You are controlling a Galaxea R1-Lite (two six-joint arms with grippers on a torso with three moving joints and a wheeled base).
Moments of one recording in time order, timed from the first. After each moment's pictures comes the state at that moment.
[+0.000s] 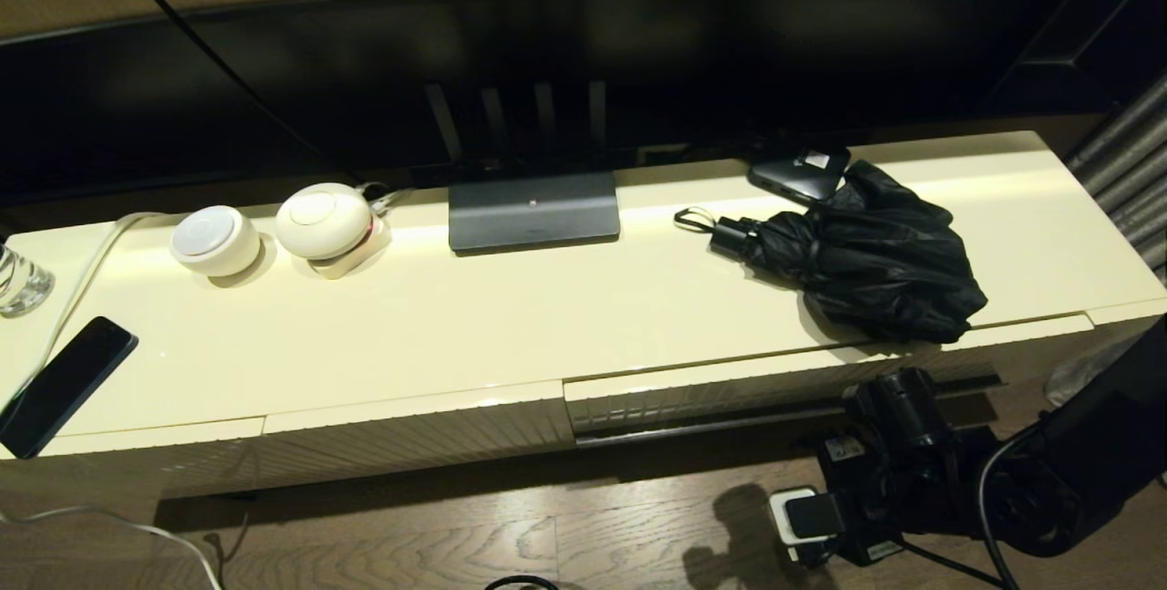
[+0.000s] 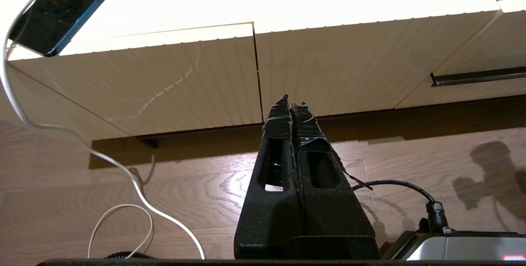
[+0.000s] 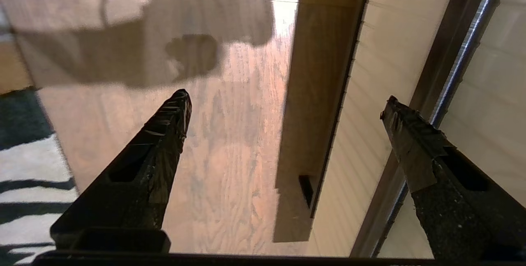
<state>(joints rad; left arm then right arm) 0.01 0.00 0.00 0.00 0.00 0.00 0.34 2.00 -0.63 -0.46 -0.01 -1.44</state>
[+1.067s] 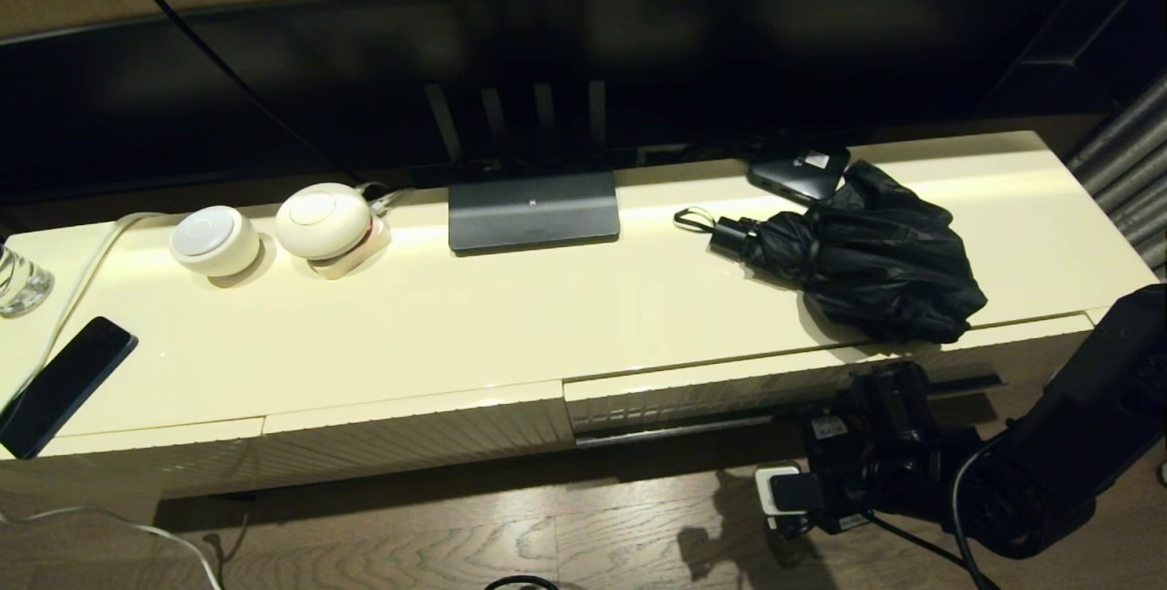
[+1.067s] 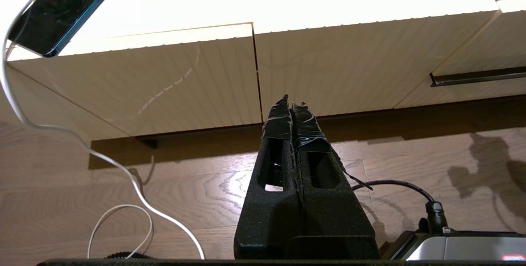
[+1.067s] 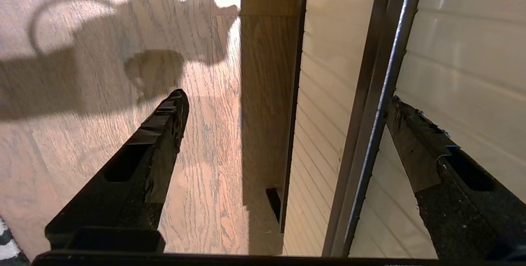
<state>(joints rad) 0.01 0.00 0.00 0.00 0.00 0.00 0.32 2.09 -0.64 -0.69 0.01 -1.44</state>
